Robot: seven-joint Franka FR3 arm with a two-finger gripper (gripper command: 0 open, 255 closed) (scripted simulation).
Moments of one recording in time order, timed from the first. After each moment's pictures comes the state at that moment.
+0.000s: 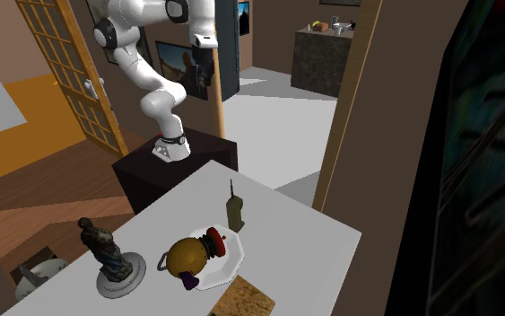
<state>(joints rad) 0.01 -0.81 -0.02 -2.31 -0.12 1.44 -0.15</state>
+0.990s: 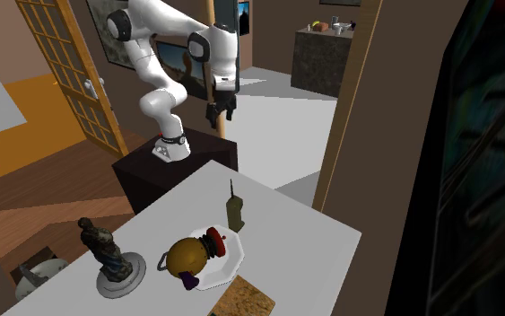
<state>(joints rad) -0.07 -0.41 -0.10 -2.28 -0.13 1.81 -0.03</state>
